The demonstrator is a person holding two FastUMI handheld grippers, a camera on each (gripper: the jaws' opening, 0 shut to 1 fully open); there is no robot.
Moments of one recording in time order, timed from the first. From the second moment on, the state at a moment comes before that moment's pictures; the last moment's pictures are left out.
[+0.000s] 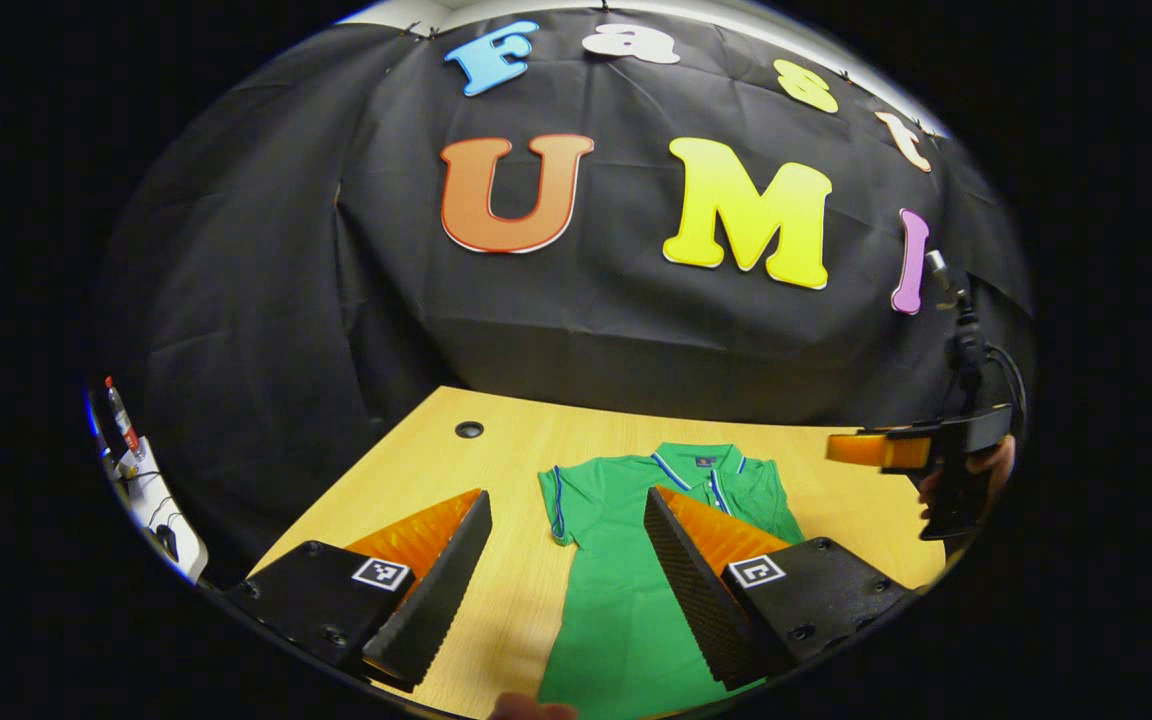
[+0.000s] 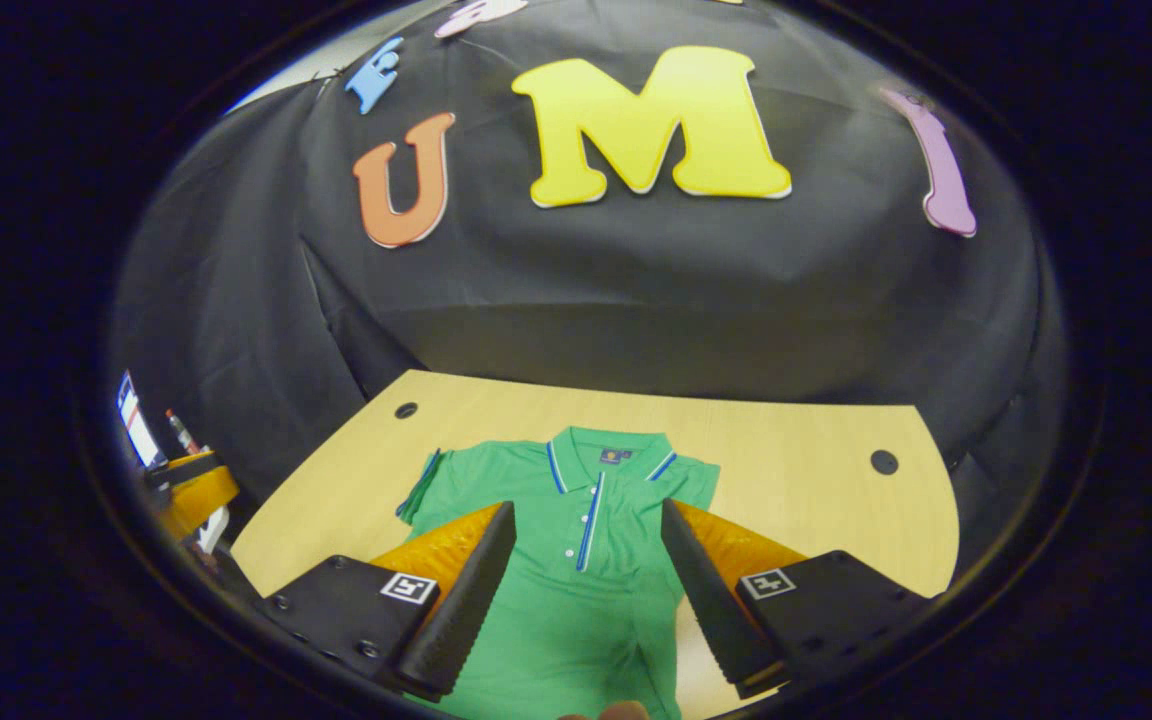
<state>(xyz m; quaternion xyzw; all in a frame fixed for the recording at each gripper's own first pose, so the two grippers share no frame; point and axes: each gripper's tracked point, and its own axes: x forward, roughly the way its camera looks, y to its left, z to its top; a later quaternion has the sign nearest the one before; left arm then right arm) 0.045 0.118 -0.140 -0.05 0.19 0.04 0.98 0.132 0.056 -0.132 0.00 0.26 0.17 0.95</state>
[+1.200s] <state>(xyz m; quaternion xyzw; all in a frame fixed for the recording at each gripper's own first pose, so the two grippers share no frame) 0.202 0.141 -0.355 -0.07 0.44 -0.01 0.89 0.046 -0.073 -0.149 0.02 0.29 0.06 0.96</state>
